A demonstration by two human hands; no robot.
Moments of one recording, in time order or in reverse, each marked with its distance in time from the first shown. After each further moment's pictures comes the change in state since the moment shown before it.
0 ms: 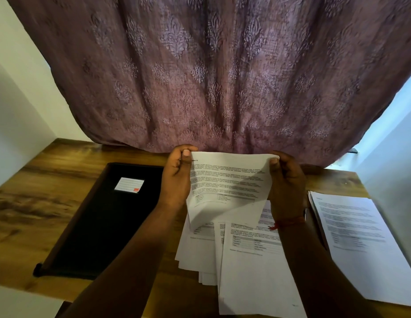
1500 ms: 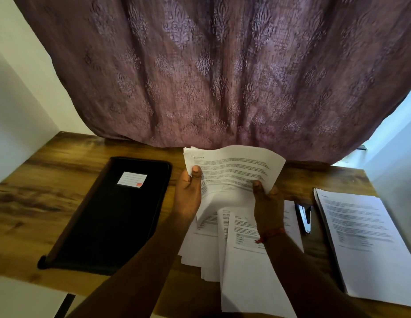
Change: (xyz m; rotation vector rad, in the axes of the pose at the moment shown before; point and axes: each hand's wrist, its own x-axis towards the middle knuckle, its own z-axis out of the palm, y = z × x) left_hand -0.025 -0.034 0.011 -0.059 0.019 -0.295; right_hand -0.044 0.045 0.021 -0.029 -0.008 0.367
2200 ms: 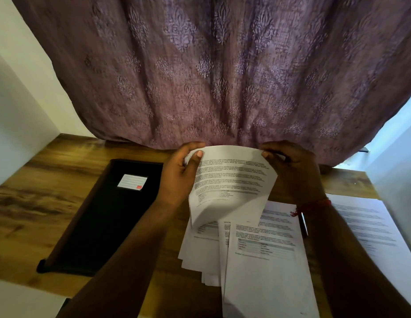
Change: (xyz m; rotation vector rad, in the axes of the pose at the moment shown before) left_hand 0.019 0.051 -0.017 0.295 -0.077 0.420; right_hand 0.061 -0.089 -0.034 -0.503 -0.271 -0.619
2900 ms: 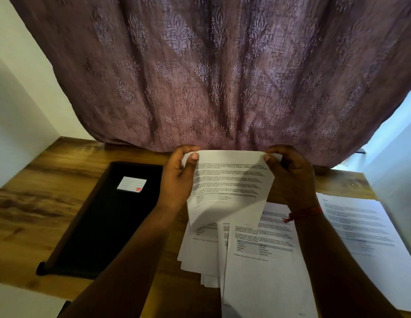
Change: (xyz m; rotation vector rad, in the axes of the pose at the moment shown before) left_hand -0.004 -0.007 0.005 -0.109 0.071 -0.056; right_hand -0.014 -0.002 0.009 0.295 0.106 0.190
